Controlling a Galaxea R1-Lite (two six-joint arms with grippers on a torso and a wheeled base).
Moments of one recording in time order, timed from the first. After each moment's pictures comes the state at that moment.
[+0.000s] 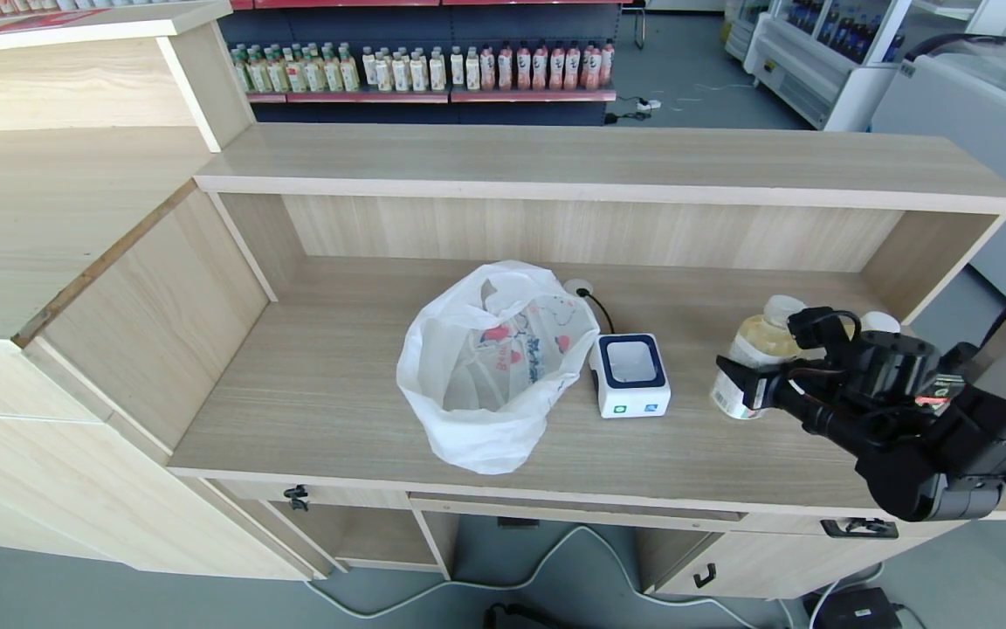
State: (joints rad) left arm 0.00 0.00 0.00 -0.06 0.00 0.12; right arm 0.01 2.18 -0.76 -1.32 0.22 -0.05
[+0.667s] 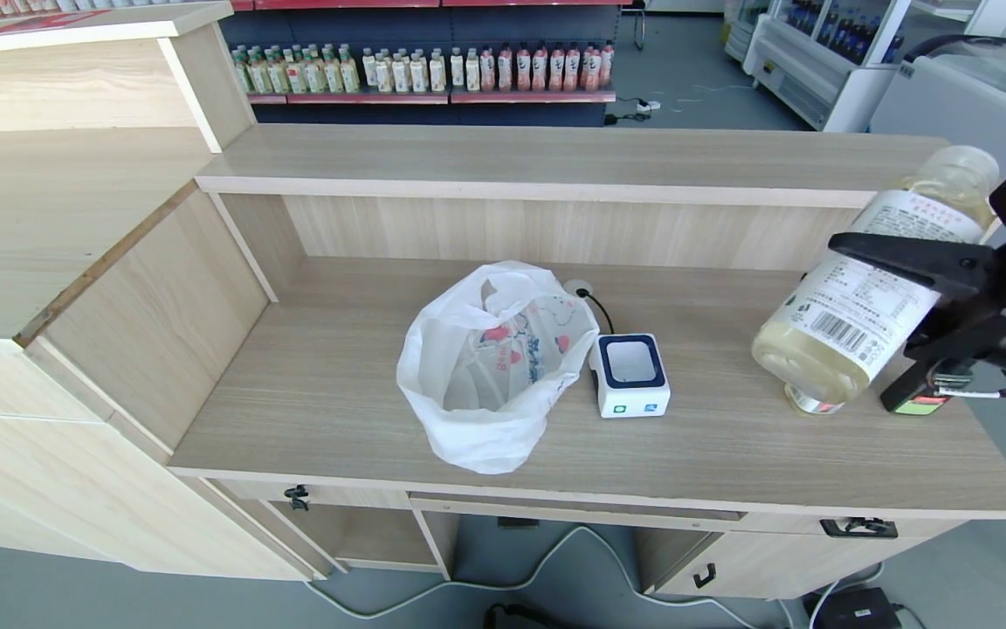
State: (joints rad) left arm 0.00 0.00 0.00 -0.06 0.00 0.12; right arm 0.06 1.38 -0.63 -0.98 0.93 0.87
